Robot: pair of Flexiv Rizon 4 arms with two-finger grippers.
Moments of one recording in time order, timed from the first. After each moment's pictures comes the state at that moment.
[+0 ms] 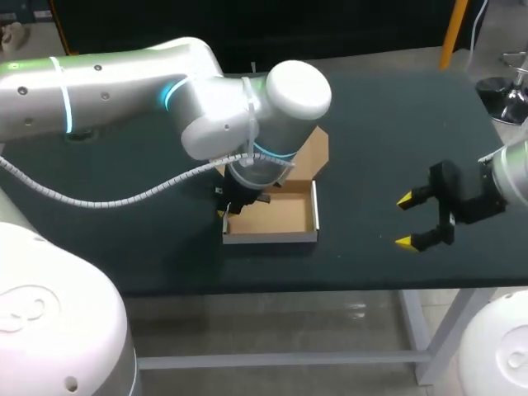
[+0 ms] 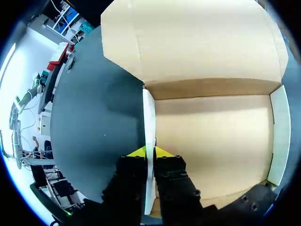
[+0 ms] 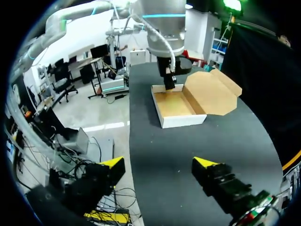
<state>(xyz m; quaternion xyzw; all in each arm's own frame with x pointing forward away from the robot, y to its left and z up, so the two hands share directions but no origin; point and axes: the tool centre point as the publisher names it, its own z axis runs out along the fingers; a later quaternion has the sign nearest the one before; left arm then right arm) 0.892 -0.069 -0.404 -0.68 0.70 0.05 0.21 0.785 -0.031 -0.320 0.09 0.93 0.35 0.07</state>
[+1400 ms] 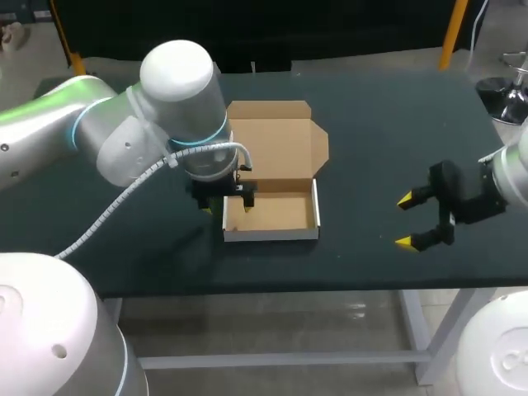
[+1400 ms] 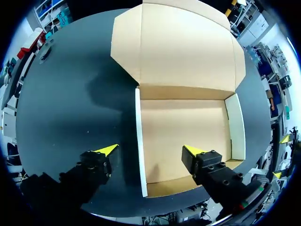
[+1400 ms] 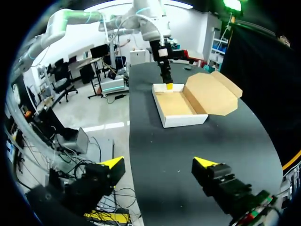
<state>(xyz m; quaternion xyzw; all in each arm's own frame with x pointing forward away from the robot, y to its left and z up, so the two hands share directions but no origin) 0.881 -0.085 -0.376 -0.68 0.72 -0.14 0.05 0.784 -0.031 -0.321 0.09 0.93 0.35 0.07</state>
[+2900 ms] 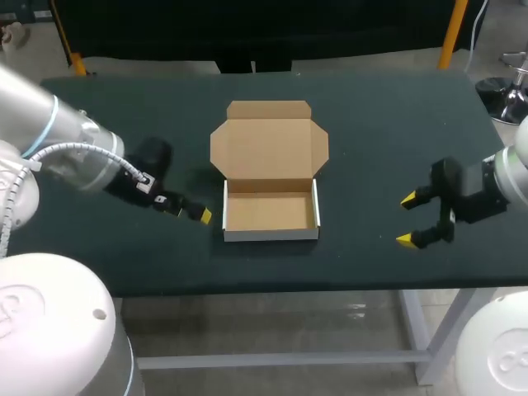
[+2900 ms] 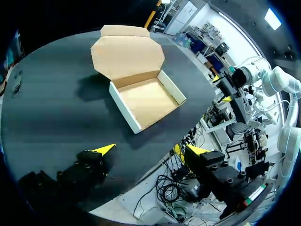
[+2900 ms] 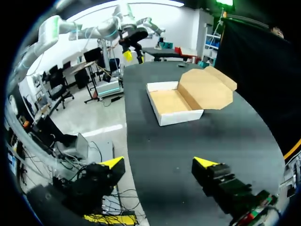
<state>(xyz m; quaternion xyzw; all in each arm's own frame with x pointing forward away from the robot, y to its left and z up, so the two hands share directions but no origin) 0.787 -0.024 -0.290 -0.47 0.83 -0.31 -0.07 0.787 -0.037 -0.321 0.14 0.93 0.35 0.06</state>
